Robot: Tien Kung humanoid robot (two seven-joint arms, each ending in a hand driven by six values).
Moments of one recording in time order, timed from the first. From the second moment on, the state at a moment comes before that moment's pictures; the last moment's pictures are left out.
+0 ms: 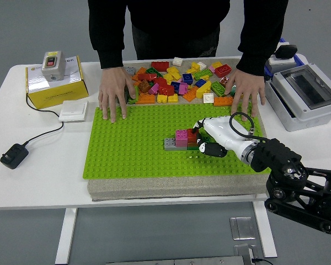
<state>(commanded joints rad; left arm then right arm) 0.06 0.23 -1.08 -0.18 1.08 0.12 0.38 0.68 -0.41 0.32 1.45 -1.85 -0.22 -0.37</state>
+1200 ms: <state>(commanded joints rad) 0.06 0.23 -1.08 -0.18 1.07 0.12 0.36 0.68 -0.40 0.29 1.42 -1.86 -0.22 -0.38</state>
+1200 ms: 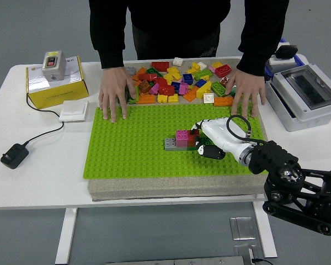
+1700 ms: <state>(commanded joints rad) 0.06 0.23 -1.07 -0.18 1.07 0.13 0.36 0.68 -0.40 0.29 1.41 -1.82 -0.22 -0.37</state>
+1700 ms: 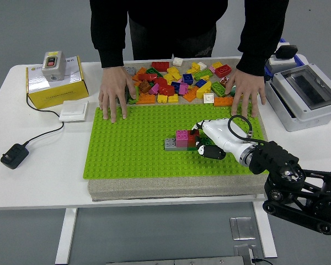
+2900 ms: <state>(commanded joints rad) 0.06 0.22 -1.08 -0.18 1.09 0.13 0.36 0.63 -0.45 0.51 1.46 -1.68 -0.40 -0.21</state>
